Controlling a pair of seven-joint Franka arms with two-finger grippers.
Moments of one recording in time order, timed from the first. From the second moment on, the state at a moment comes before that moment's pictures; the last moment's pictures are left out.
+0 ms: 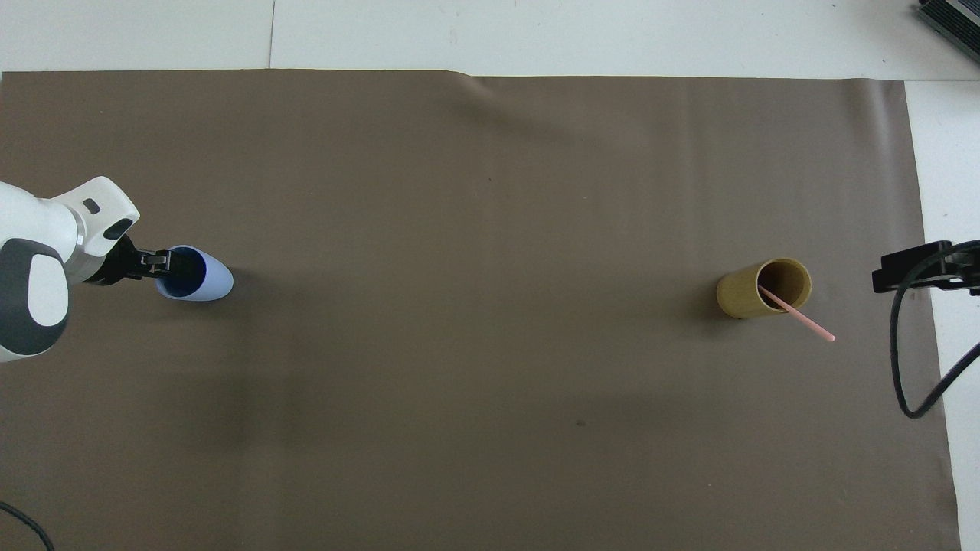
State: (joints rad) left arm 0.04 0.17 0.02 -2.03 -0.09 2.19 0.19; right arm 0.05 -0.06 -0.07 -1.55 -0.02 1.45 0.02
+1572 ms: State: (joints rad) left arm -0.46 0.09 -0.01 -2.06 -0.14 2.17 -0.45; right arm 0.05 -0.06 -0.07 -1.55 -0.02 1.45 0.02
